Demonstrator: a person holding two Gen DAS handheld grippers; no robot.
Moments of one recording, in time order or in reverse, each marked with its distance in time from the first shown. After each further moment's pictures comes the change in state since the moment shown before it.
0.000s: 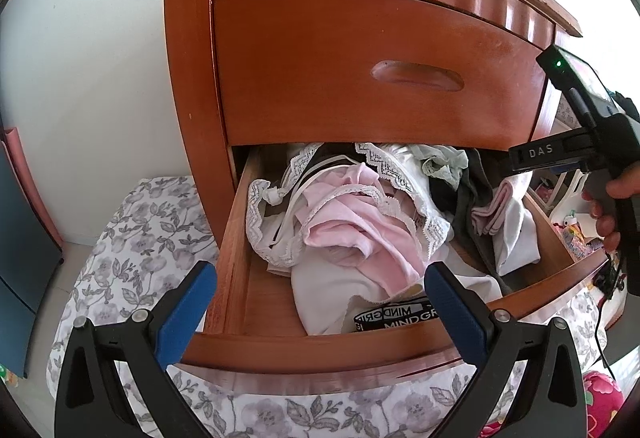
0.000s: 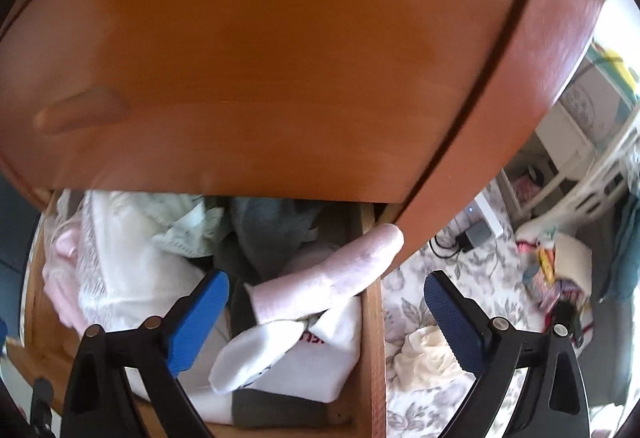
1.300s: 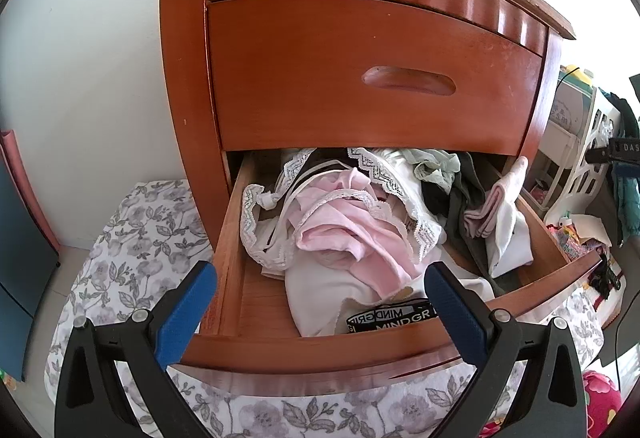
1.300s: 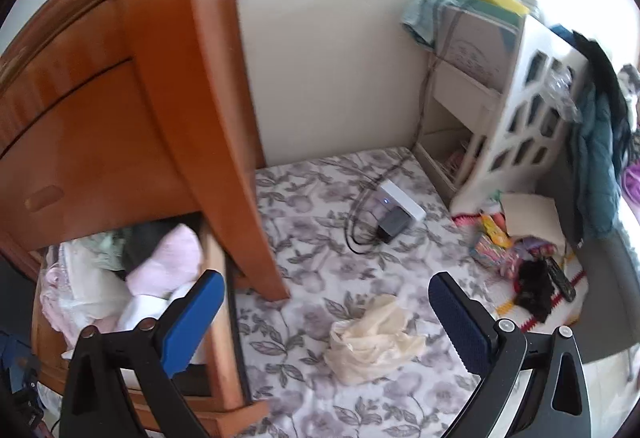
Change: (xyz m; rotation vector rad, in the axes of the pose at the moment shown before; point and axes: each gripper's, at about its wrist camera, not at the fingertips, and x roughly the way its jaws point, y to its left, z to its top) left arm -0.004 -0.003 0.002 0.004 -0.013 -0.017; right arm -0.071 -0.133 -0.037 0.188 -0.166 -0.005
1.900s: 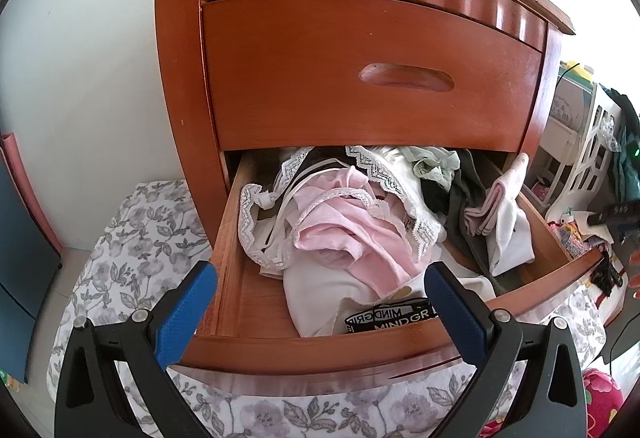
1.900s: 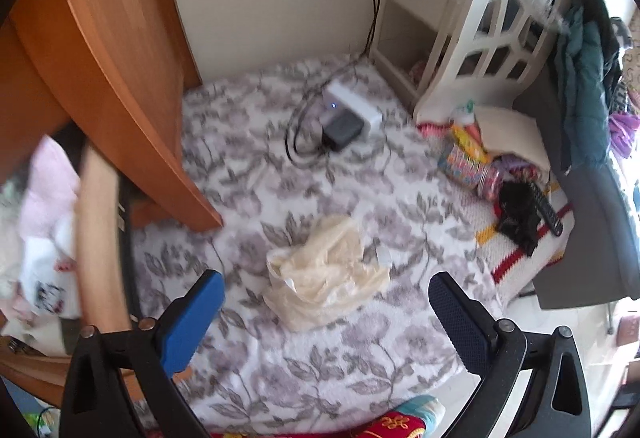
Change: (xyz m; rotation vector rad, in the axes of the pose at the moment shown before) left arm 0.001 -0.003 0.000 0.010 0.006 0.005; right arm 0.061 -0.069 -0.048 0.105 0.260 -0.121
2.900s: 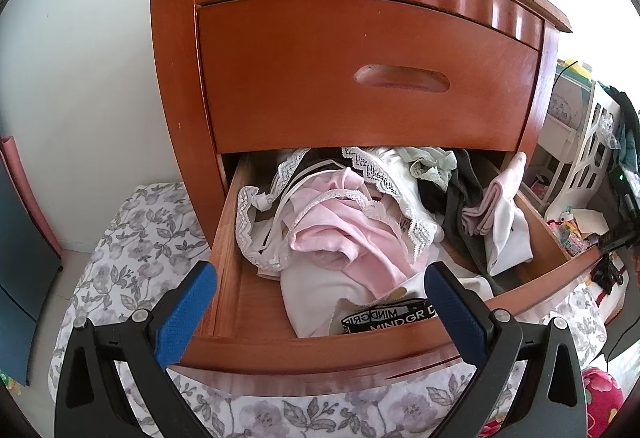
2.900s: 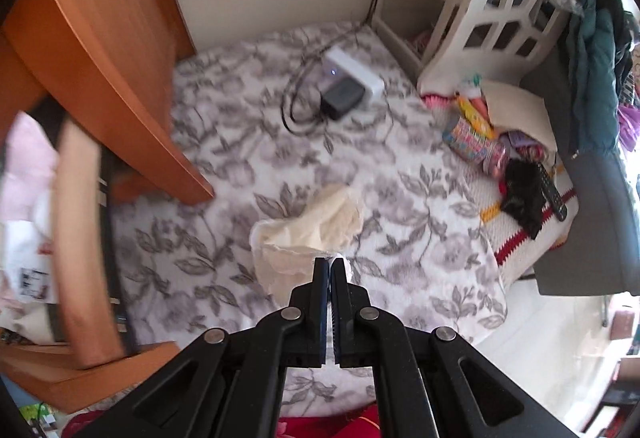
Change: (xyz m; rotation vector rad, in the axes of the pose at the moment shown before) left arm 0.000 -0.004 0.001 0.011 0.001 0.004; right arm 0.048 -0.007 -0.015 -0.015 0.185 -0.020
